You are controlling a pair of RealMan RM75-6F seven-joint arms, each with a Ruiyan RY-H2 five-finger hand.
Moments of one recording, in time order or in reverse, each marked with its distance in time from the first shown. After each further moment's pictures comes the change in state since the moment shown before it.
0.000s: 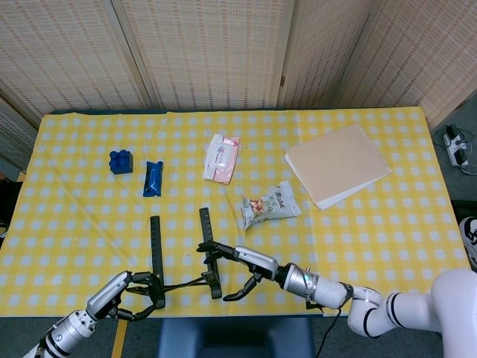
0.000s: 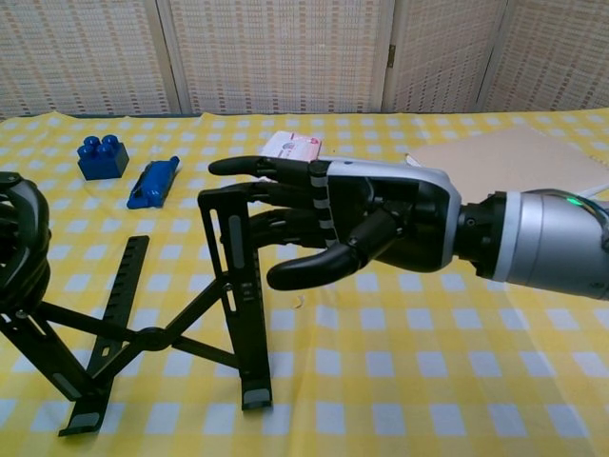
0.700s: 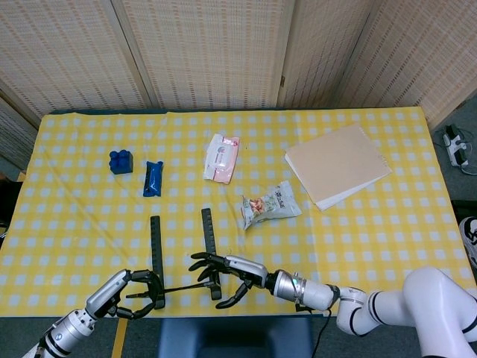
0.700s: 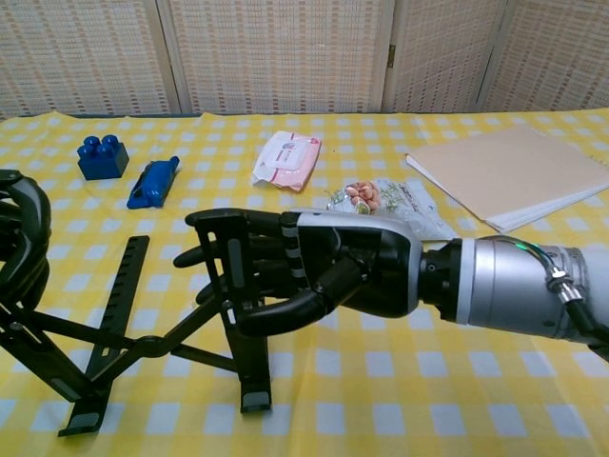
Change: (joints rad) left arm -0.007 0.000 0.008 -0.005 -0.021 0.005 0.009; right arm 0.057 -0.117 -0.077 0.121 0.003 0.017 0.173
